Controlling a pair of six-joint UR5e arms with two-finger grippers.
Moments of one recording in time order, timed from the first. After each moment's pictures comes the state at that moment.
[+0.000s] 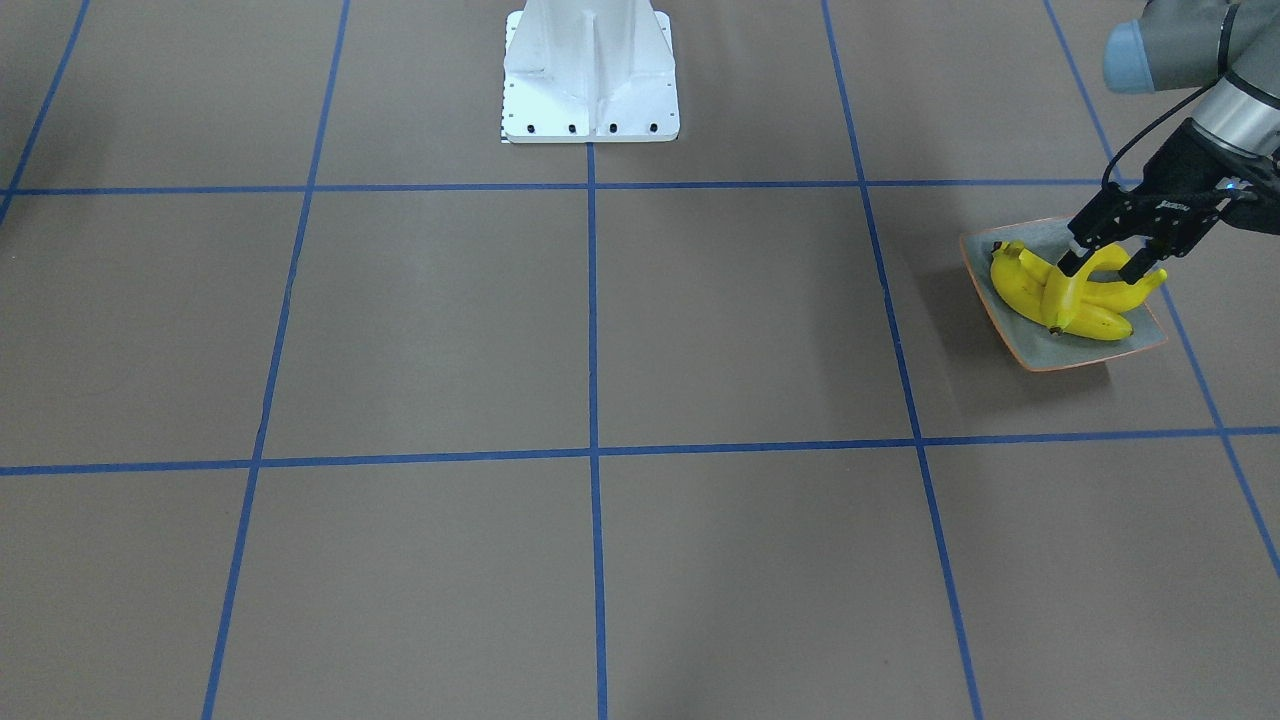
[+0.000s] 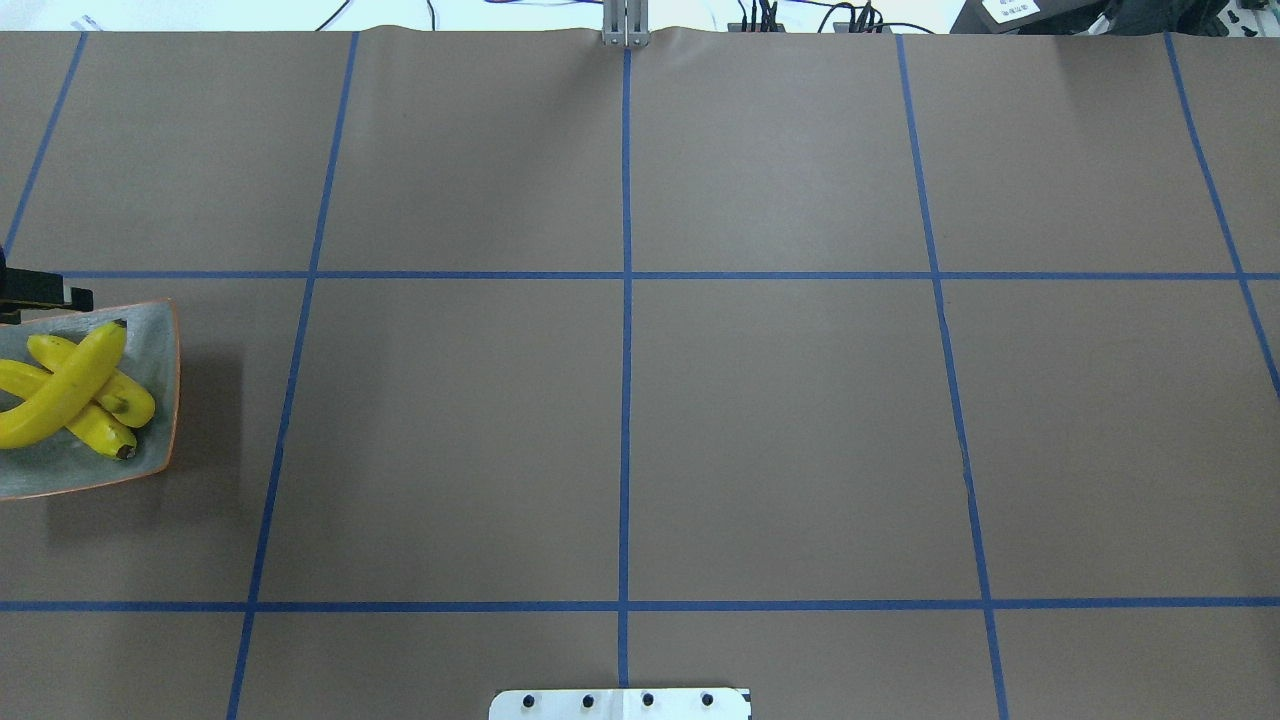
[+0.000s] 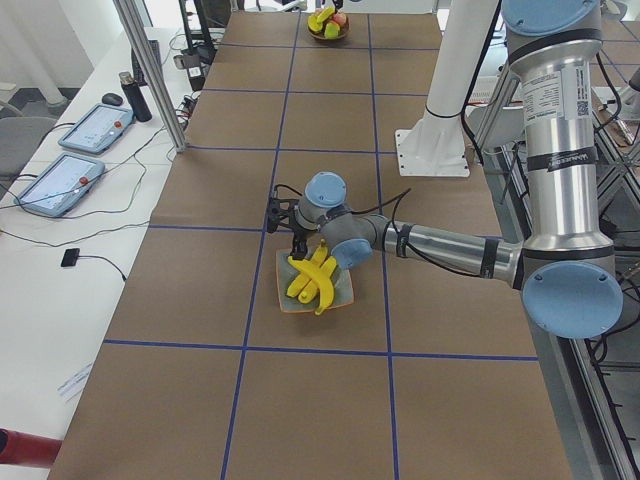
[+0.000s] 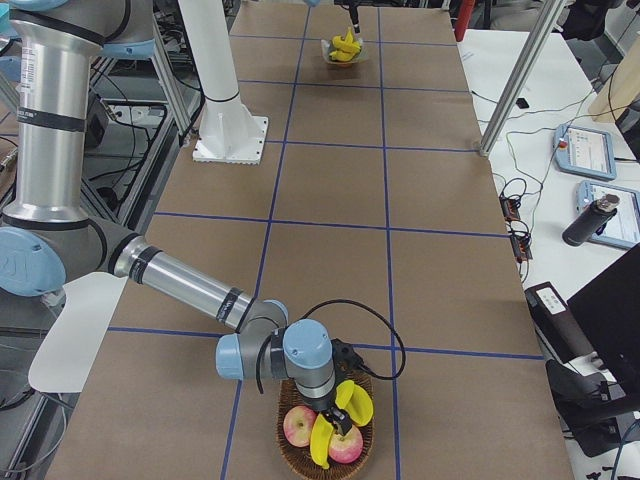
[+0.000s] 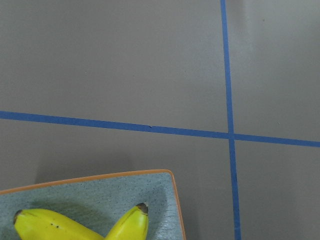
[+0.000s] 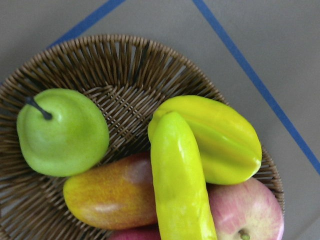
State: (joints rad) left arm -1.08 -1.41 -1.84 -2.42 -2.19 -1.03; right arm 1.61 -1.73 1.29 -1.00 2.13 -0.79
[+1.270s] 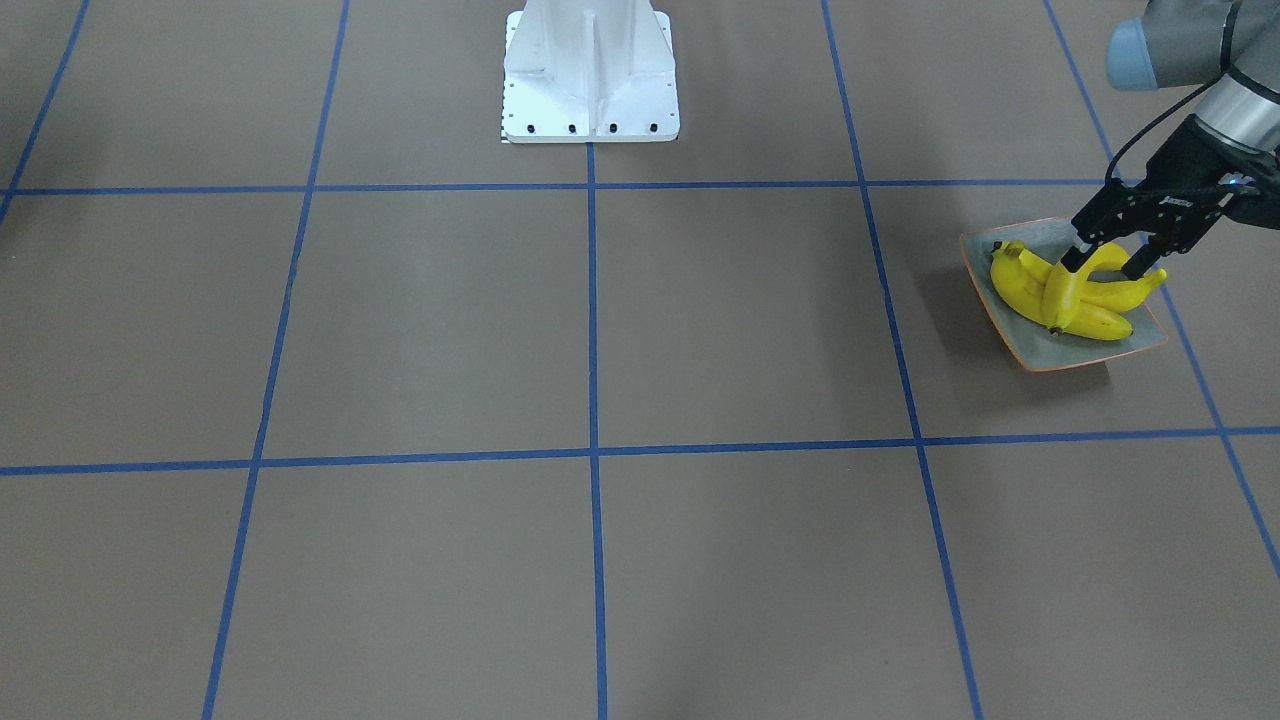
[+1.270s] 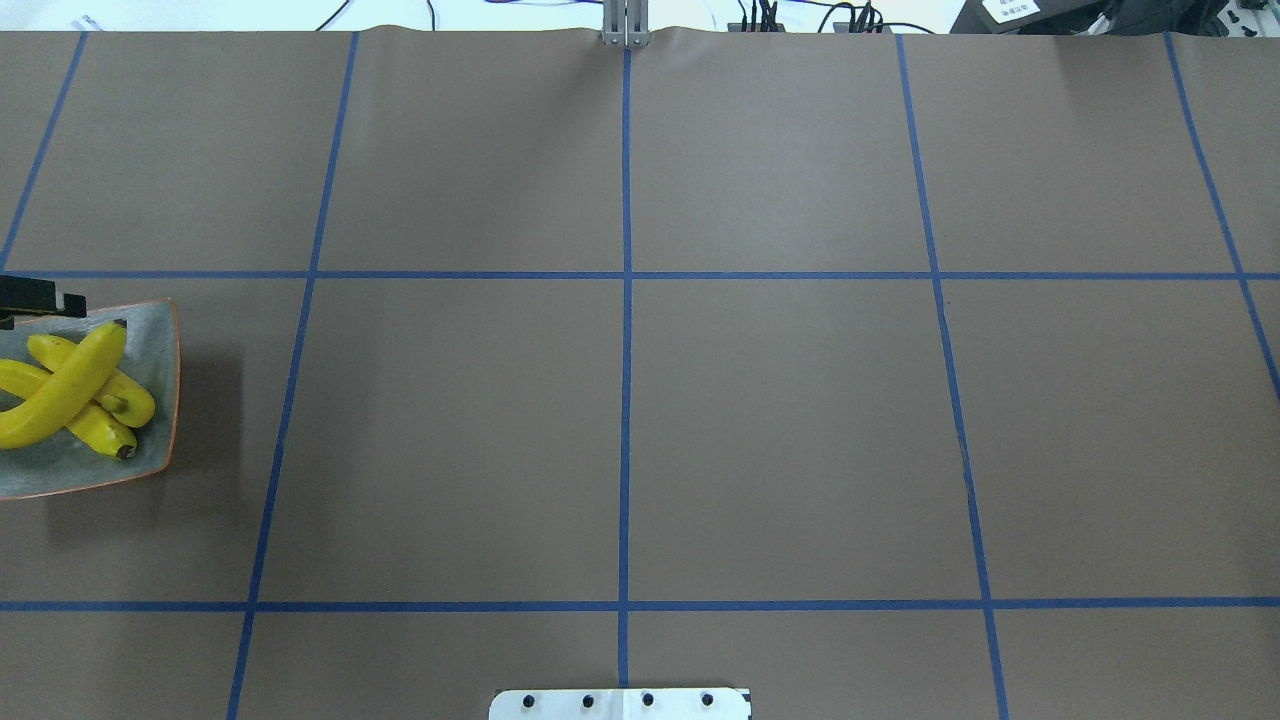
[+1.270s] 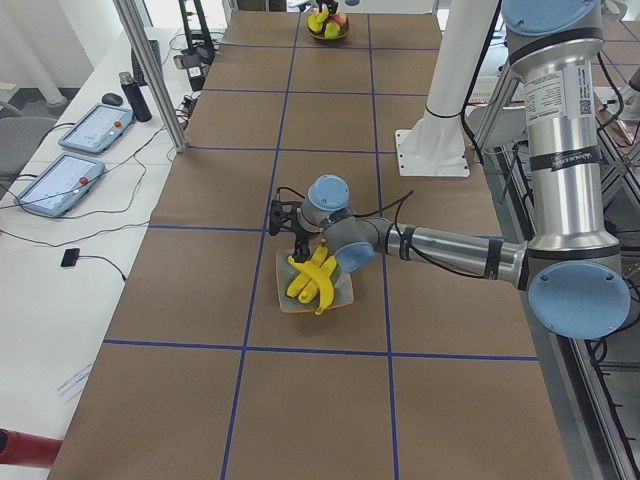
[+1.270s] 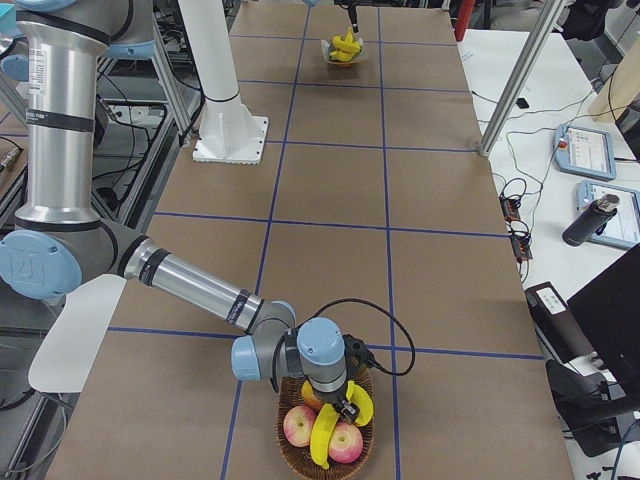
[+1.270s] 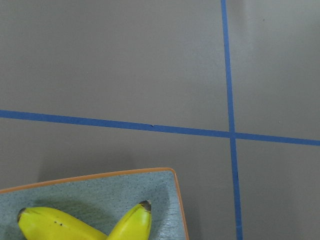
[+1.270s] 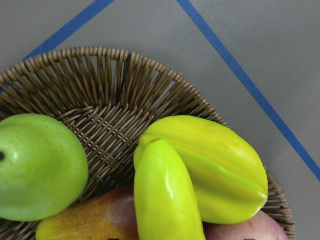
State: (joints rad) left arm -1.08 -1.40 -1.84 -2.44 -2.19 -1.02; right arm 1.56 -1.69 1.25 -0.98 2.16 -0.71
